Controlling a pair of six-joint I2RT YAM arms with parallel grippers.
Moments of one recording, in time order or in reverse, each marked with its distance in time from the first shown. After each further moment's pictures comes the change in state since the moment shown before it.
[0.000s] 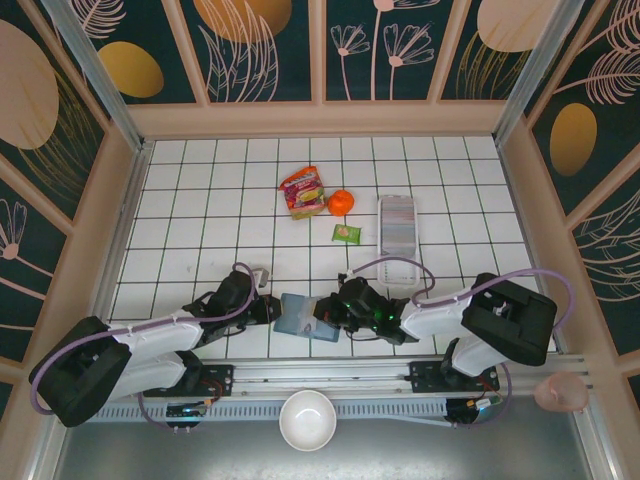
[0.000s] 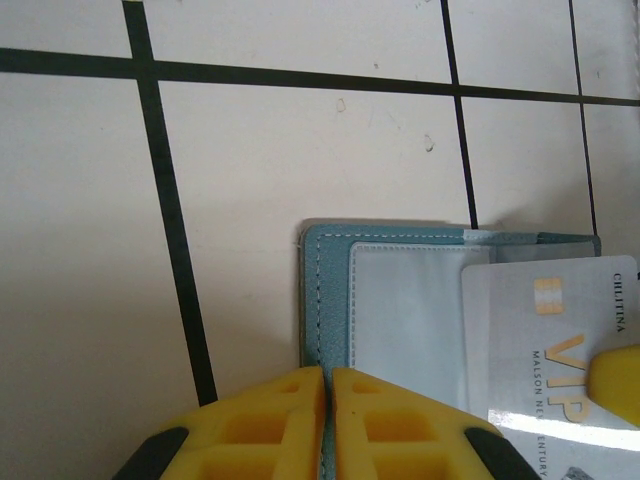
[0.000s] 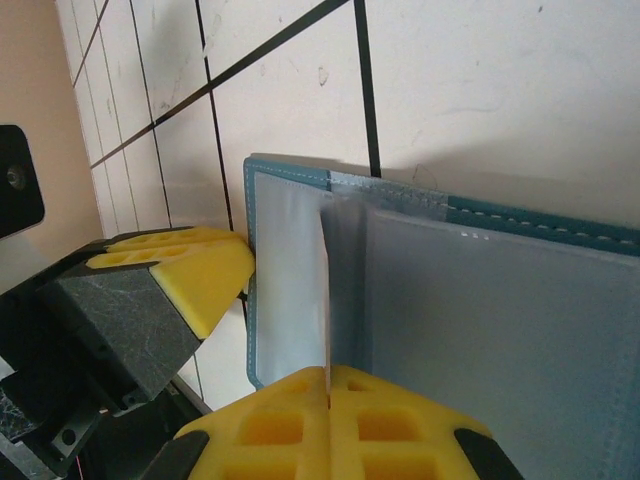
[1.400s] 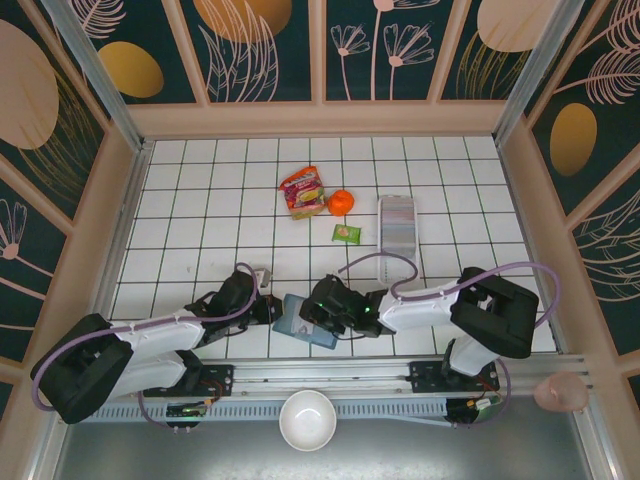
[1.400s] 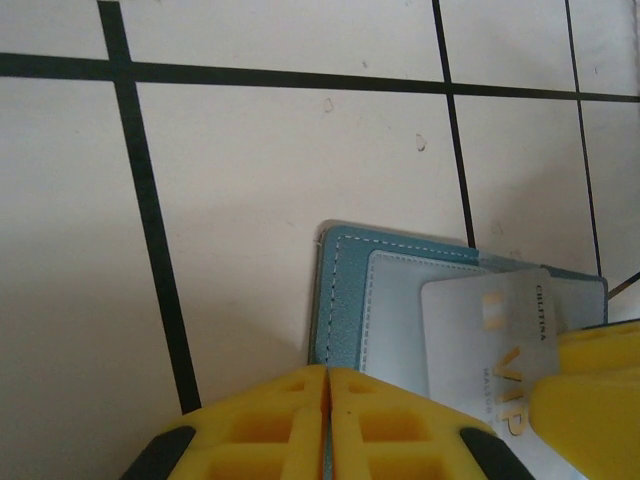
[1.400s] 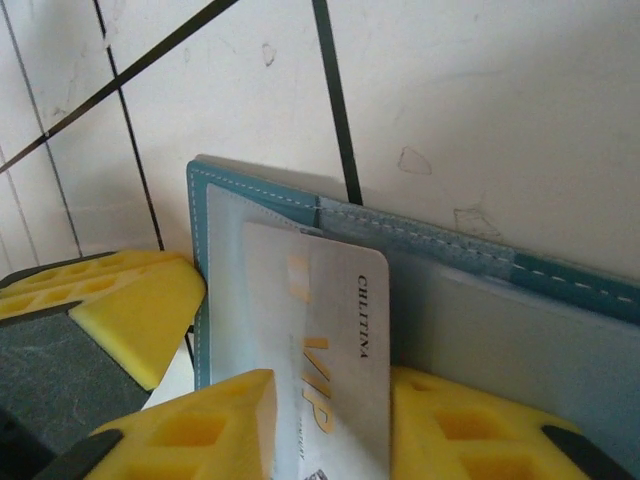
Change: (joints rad) left arm -0.019 0.016 0.006 0.011 -0.014 0.000; right arm 0.076 0.090 0.246 -0.388 0.118 0.043
